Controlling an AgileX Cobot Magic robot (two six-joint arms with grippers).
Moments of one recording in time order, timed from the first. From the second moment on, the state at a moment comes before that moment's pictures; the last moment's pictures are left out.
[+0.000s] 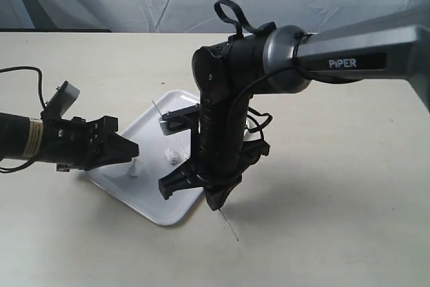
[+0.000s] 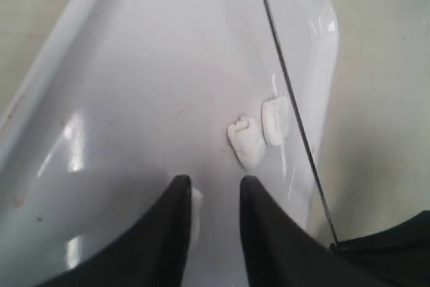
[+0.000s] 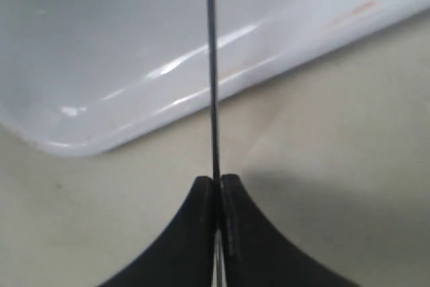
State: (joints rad) left arm 0.00 1.91 -0.67 1.51 -0.84 -1.77; right arm 0.80 2.08 -1.39 0.23 1.03 0.08
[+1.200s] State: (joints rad) left arm 0.14 1.73 -0.67 1.43 -1.21 -1.56; right arm 0.77 2.18 -1.62 0.27 1.19 0.08
